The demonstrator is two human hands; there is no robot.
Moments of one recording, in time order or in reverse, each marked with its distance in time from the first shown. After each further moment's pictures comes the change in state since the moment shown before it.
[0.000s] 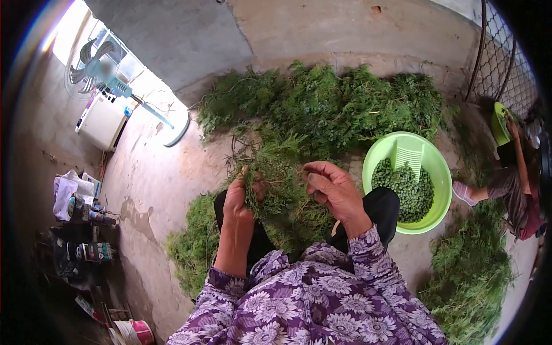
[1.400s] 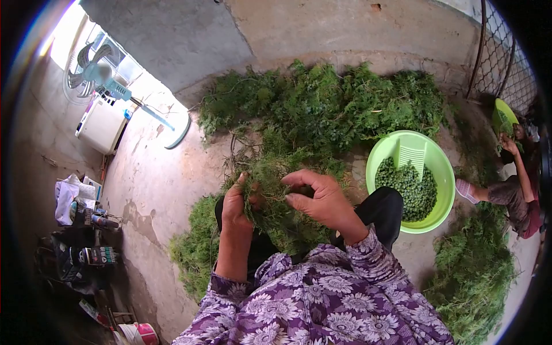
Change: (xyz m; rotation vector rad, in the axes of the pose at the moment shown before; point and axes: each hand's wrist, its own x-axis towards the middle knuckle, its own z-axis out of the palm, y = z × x) left_hand -0.016 0.010 0.015 0.121 0.168 0.047; right_hand 0.002 -0.006 0.038 -0.569 -0.129 -0.265
